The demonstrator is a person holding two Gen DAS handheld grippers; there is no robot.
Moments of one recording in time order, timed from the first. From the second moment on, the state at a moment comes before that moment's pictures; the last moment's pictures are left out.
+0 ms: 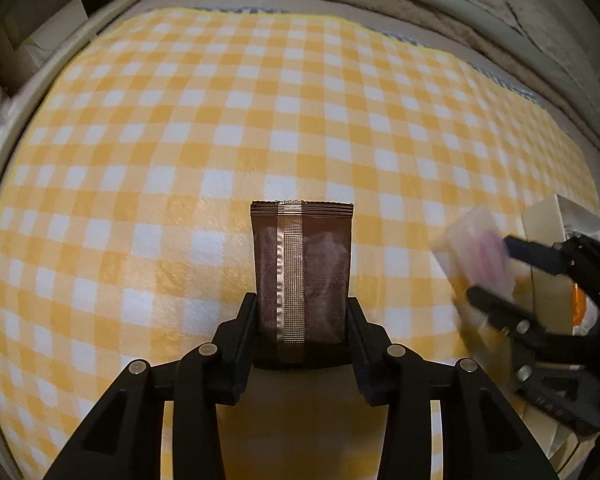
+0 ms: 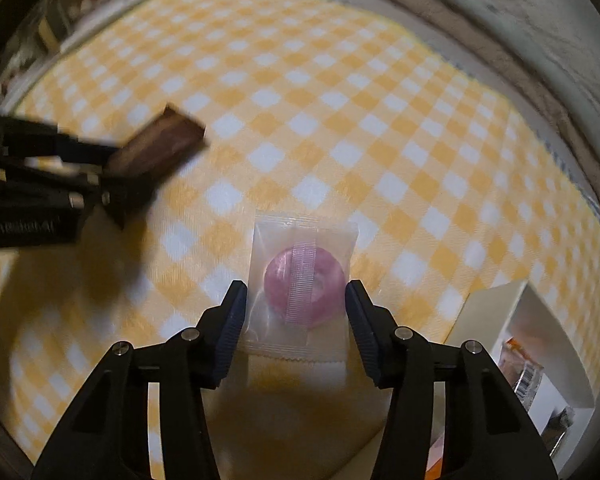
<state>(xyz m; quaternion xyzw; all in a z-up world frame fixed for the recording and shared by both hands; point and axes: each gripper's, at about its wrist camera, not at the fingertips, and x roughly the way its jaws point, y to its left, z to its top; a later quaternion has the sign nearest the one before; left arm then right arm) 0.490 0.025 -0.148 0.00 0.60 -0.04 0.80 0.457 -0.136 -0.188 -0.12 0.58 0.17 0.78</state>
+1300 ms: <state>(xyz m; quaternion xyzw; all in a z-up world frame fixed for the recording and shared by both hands) 0.292 -0.017 0.043 -0.01 0.37 -0.06 0.93 0.362 -0.182 0.001 0.00 0.38 0.05 0.92</state>
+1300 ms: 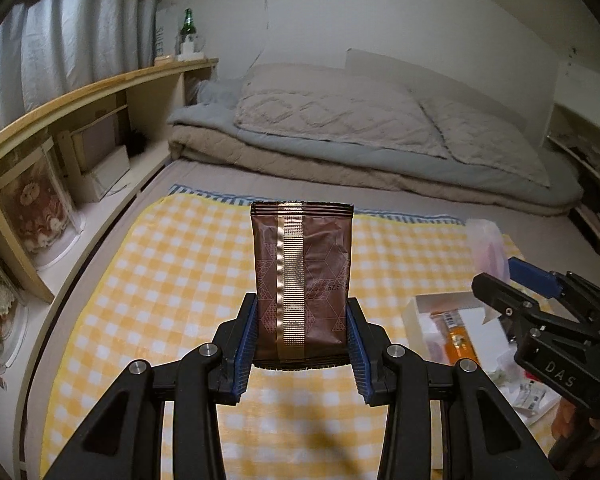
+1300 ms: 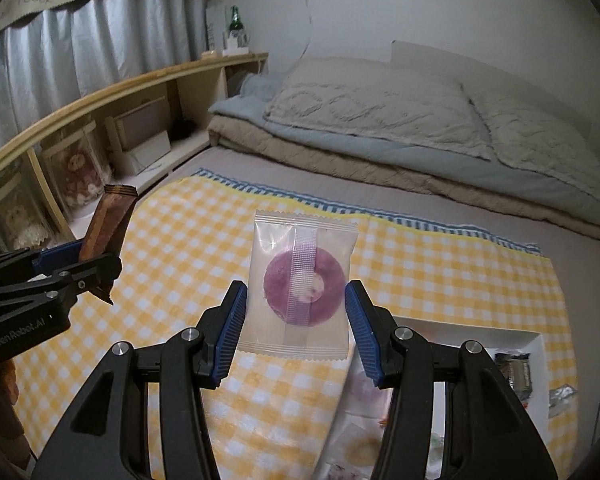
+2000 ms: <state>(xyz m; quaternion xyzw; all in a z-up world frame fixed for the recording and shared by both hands) 0.290 -0.156 0.033 0.01 0.37 -0.16 0.92 0.311 -0.303 0.011 0.01 0.38 -0.04 0.93</state>
